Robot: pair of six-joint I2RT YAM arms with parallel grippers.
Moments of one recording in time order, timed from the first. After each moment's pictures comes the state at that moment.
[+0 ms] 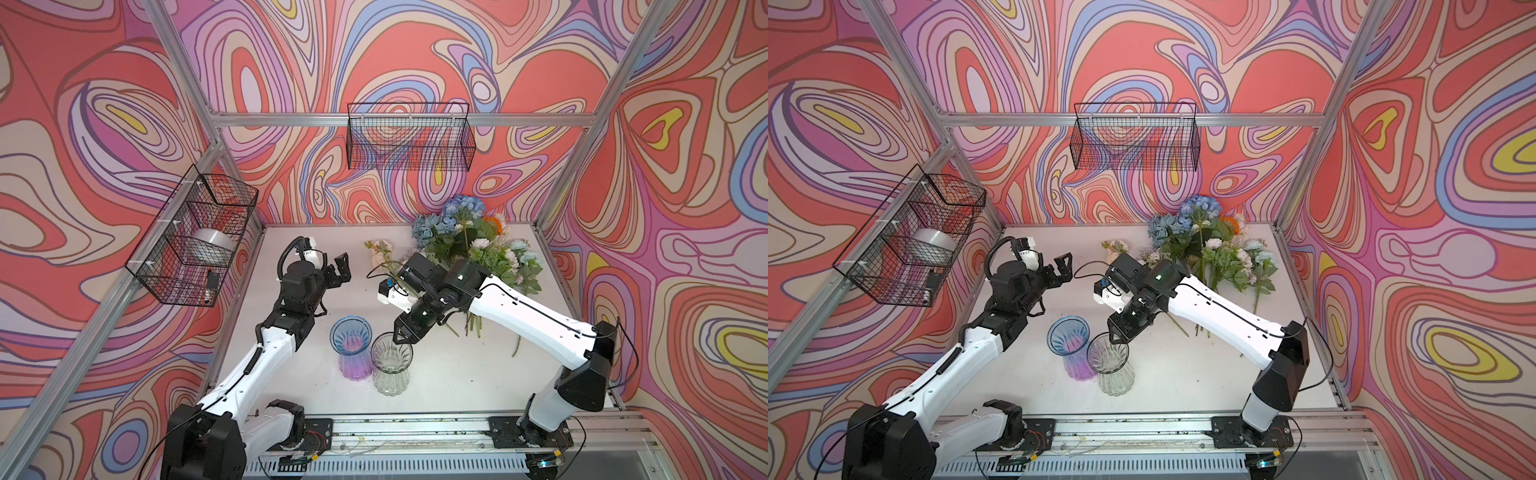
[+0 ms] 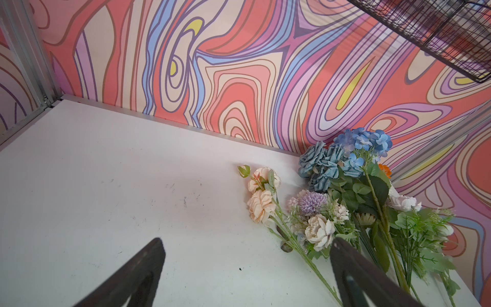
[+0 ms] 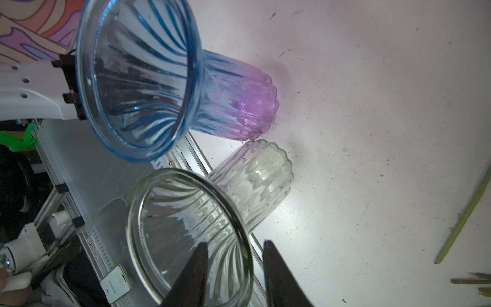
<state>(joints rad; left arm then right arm) -0.25 1.11 0.74 0.12 -0.07 -0.42 0.92 1.67 1.70 -1.22 -0.37 0.12</state>
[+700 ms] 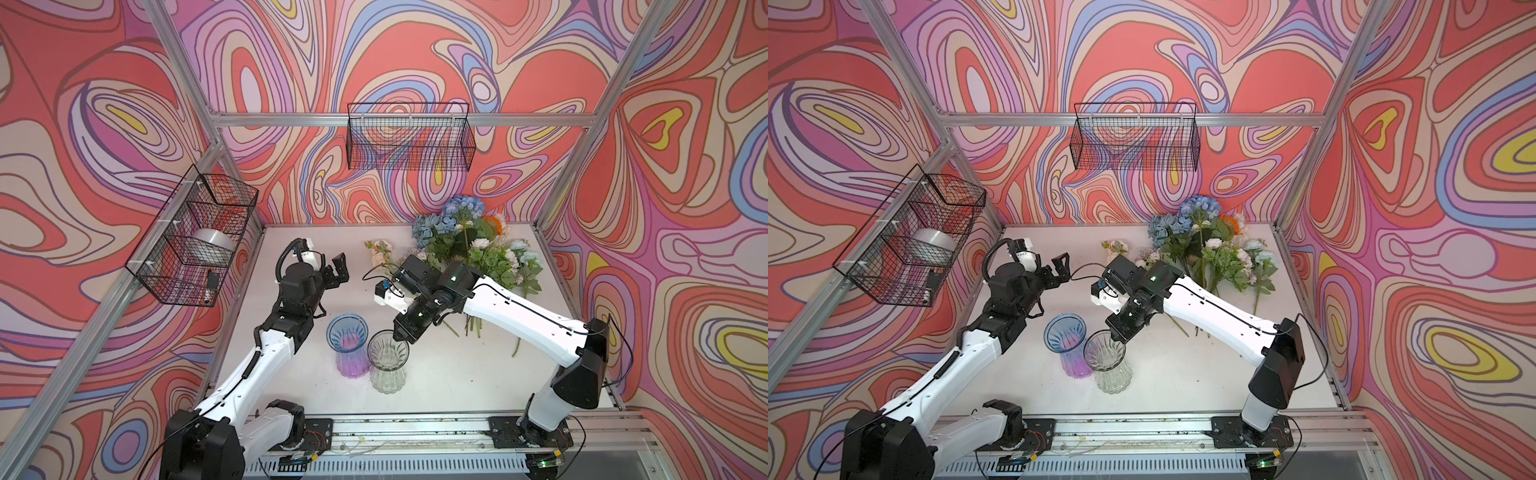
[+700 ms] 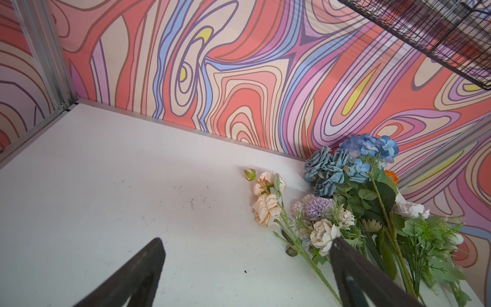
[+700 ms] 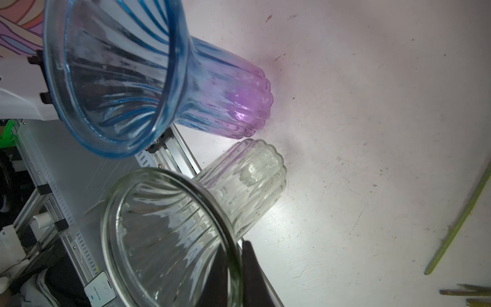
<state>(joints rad) -0.25 1.09 0.73 0.12 -0.11 -0.42 0.93 1.69 1.69 -1.20 -0.32 0.09</state>
